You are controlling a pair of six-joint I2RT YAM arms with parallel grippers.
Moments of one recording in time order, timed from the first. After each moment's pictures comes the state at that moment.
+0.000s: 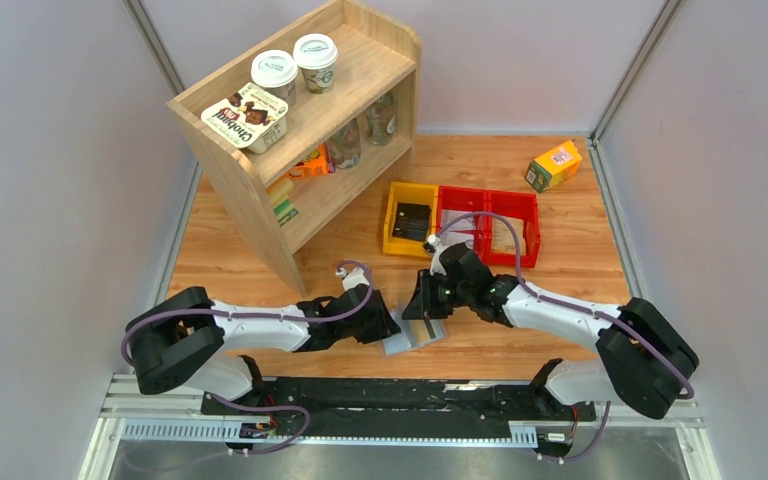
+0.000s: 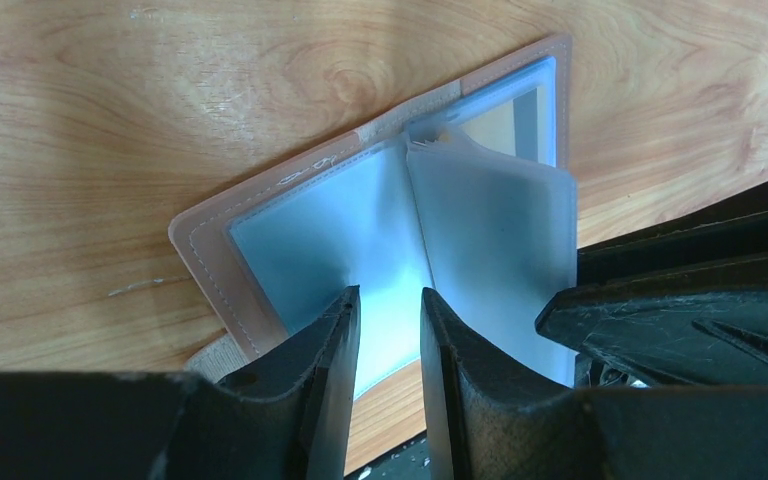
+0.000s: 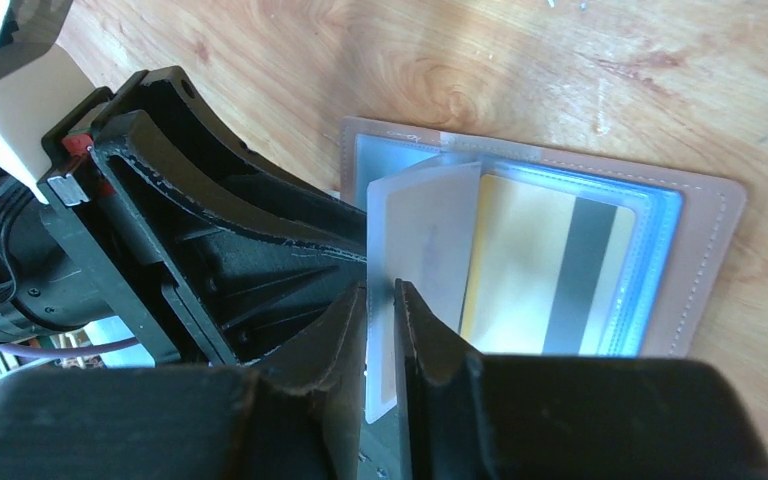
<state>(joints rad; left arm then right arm) -1.08 1.40 0.49 0.10 -0.13 -1.21 0.78 1.31 0.60 -0.06 -0.35 0.75</state>
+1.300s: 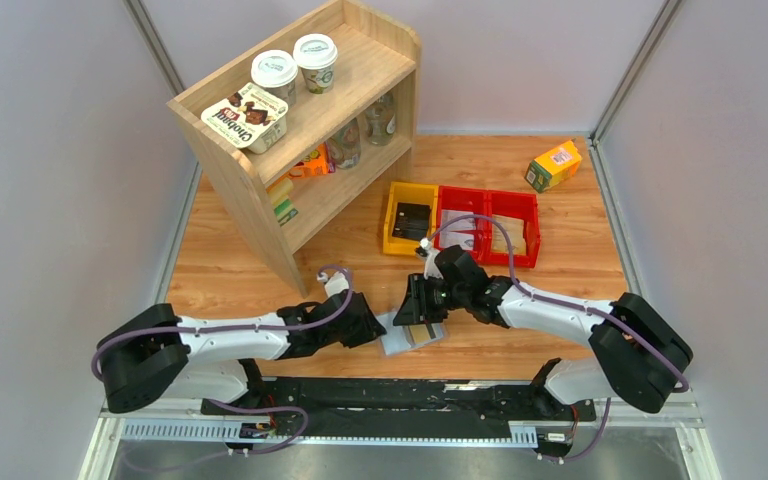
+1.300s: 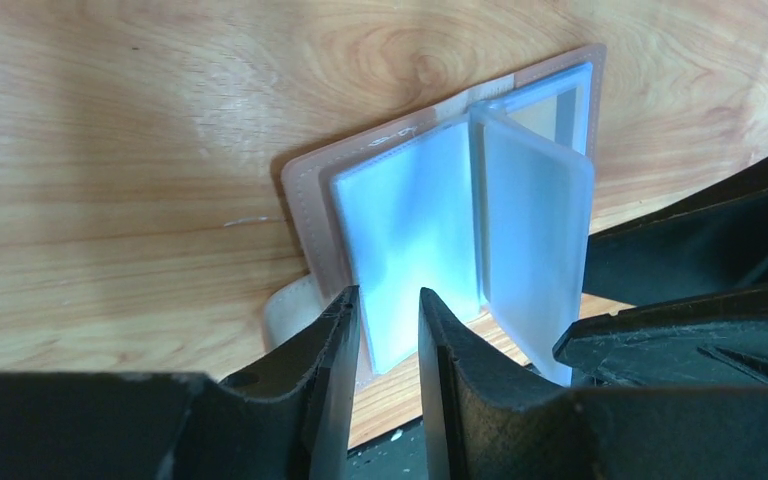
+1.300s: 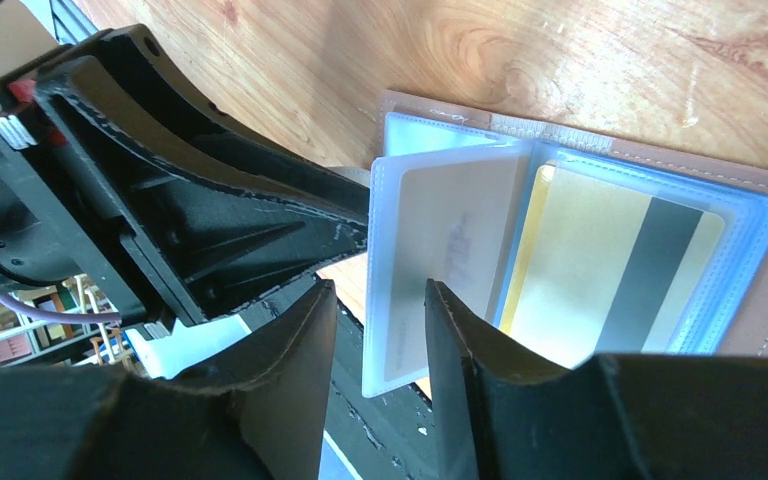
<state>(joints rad) -1.08 1.24 0.42 0.01 -0.18 -1.26 0.81 1.35 0.60 0.00 -0.43 0.76</state>
